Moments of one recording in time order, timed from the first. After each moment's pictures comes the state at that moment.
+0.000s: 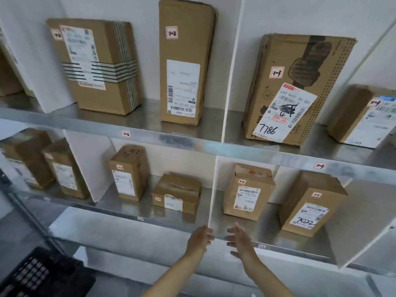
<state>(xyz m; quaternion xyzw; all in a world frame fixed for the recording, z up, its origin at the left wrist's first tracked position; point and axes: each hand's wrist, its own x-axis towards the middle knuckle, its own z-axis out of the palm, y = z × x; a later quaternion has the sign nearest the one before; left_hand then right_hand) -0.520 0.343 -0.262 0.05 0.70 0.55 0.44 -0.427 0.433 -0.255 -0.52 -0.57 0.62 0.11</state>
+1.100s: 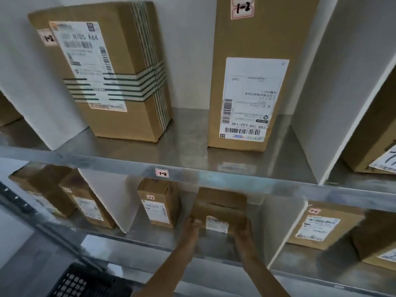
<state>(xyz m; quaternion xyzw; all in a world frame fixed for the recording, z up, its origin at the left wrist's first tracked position) -0.742 0.321 -0.282 -0.03 0.71 0.59 0.39 -0.629 0.420 -0.297 -0.48 -0.59 0.61 0.22</state>
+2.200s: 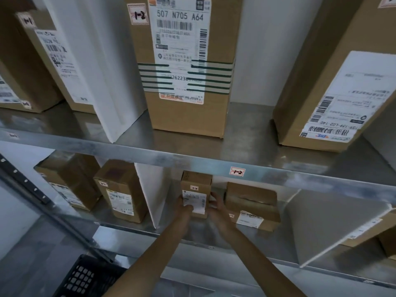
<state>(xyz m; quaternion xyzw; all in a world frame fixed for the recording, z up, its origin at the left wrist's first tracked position) -0.863 0.249 -0.270 0.02 0.69 0.65 0.32 -0.778 0.318 -0.239 -0.36 -0.64 0.66 0.13</state>
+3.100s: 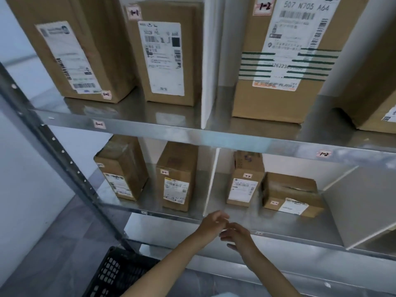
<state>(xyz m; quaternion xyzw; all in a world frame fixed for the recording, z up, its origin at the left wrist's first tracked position) -0.892 0.122 -0.292 0.27 0.75 0.41 0.44 -0.787 0.178 -0.281 -0.49 -0.57 0.66 0.04</state>
